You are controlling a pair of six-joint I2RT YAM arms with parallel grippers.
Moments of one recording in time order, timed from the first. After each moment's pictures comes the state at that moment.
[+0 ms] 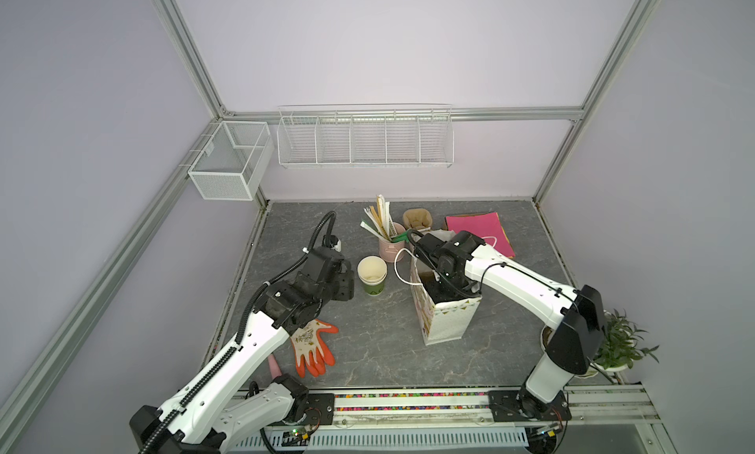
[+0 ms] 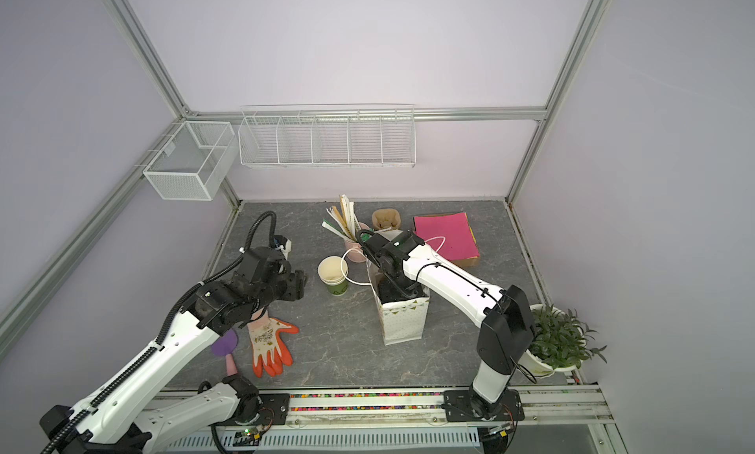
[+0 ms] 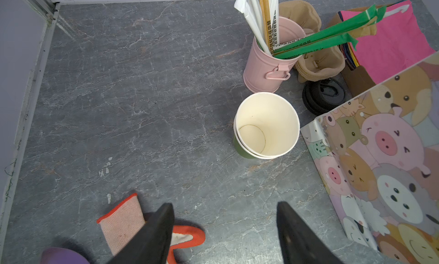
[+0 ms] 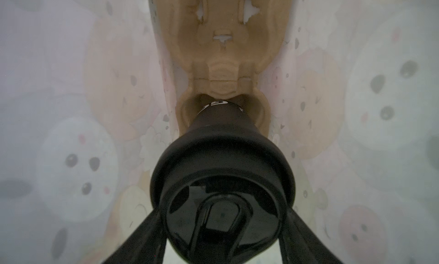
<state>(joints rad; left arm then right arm) -0.64 1.01 1.04 -0.83 -0.25 -0.36 0.81 1.71 1.55 -1.43 0.03 0.62</state>
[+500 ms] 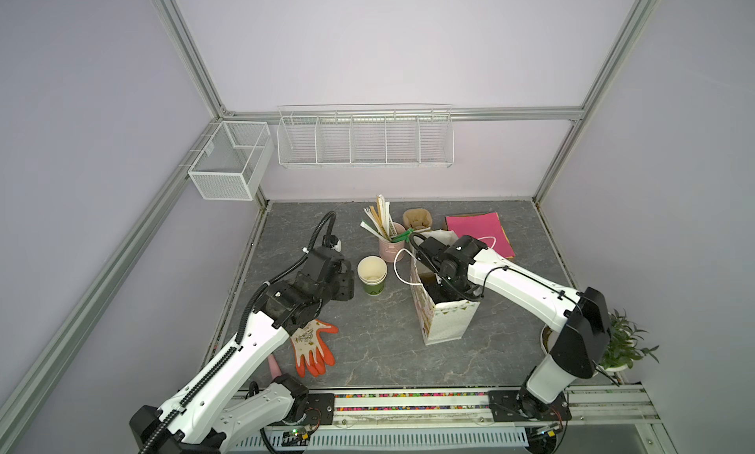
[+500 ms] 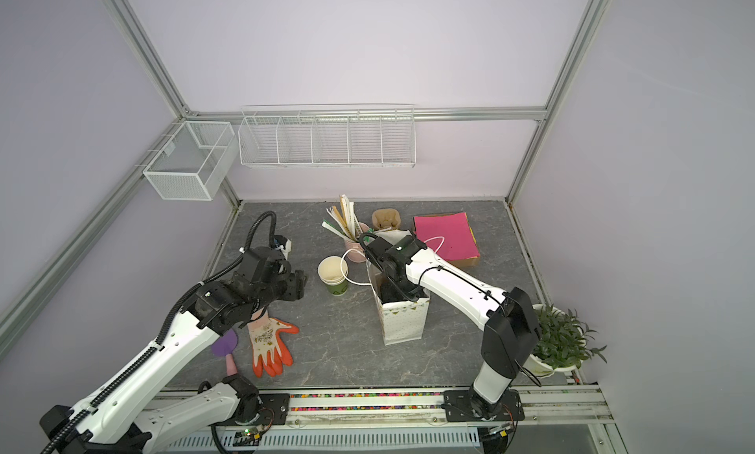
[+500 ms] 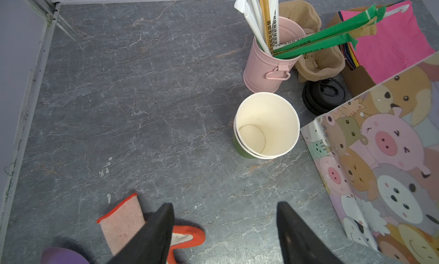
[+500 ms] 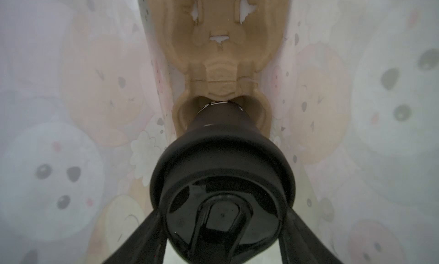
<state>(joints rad) -0.64 1.01 1.04 -0.83 -0.25 -0.36 0.80 1.68 1.48 -1.37 0.03 0.64</state>
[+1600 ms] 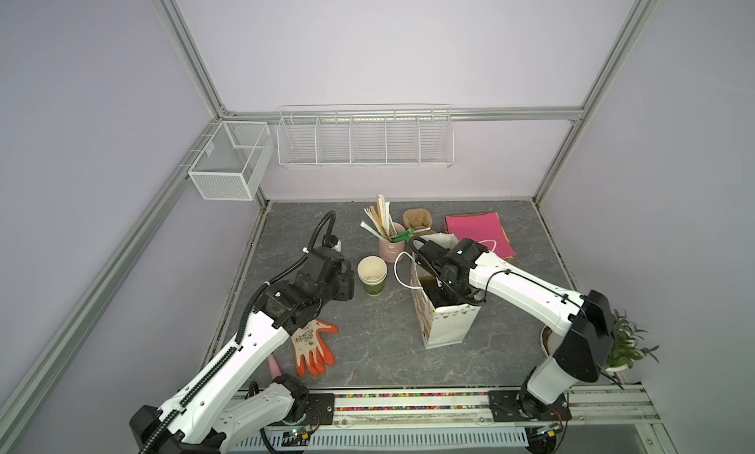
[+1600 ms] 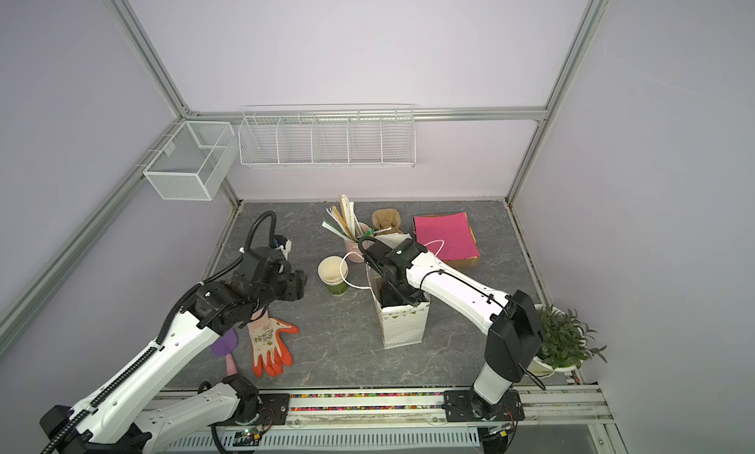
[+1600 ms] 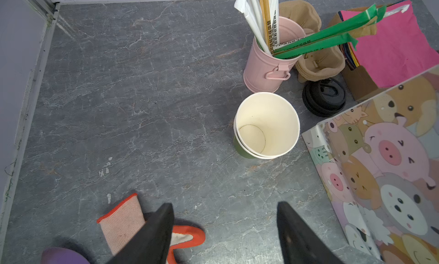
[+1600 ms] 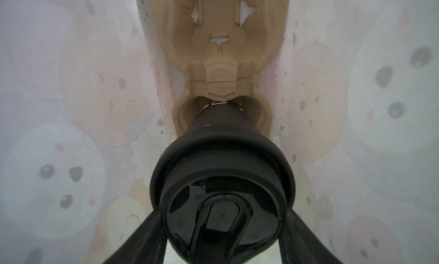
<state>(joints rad) -0.64 1.01 1.04 -0.83 -0.25 -0.36 0.83 1.66 1.47 -1.39 0.03 0.68</state>
